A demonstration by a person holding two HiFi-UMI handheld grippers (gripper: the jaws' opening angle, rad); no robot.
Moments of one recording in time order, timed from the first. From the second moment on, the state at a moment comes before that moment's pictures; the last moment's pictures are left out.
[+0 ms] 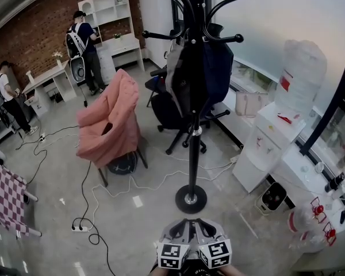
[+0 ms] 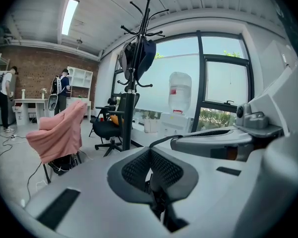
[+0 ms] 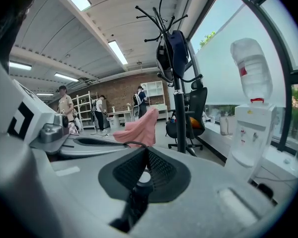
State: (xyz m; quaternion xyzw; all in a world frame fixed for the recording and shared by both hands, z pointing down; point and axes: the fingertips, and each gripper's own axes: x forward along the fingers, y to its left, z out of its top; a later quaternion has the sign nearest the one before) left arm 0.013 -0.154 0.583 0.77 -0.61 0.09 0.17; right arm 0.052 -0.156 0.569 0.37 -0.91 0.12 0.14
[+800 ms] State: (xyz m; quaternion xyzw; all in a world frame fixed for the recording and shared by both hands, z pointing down) left arm -0.021 -0.230 0.525 0.80 -0.59 0.06 0.11; right arm 0.022 -0.235 0.514 0.40 -0.91 0.09 0.10
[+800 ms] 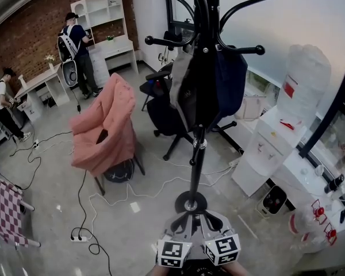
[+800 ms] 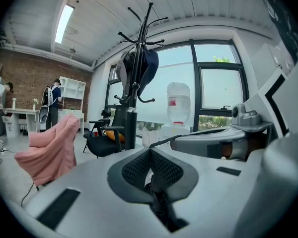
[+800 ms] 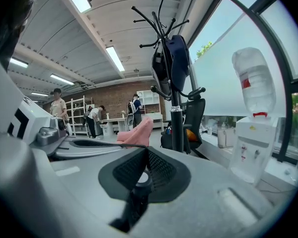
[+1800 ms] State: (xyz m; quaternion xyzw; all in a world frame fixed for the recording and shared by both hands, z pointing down) left arm -0.054 -0.311 0.432 0.84 -0.54 0.01 0.09; right arm -0.003 -0.317 0.421 0.46 -0.88 0.05 0.02
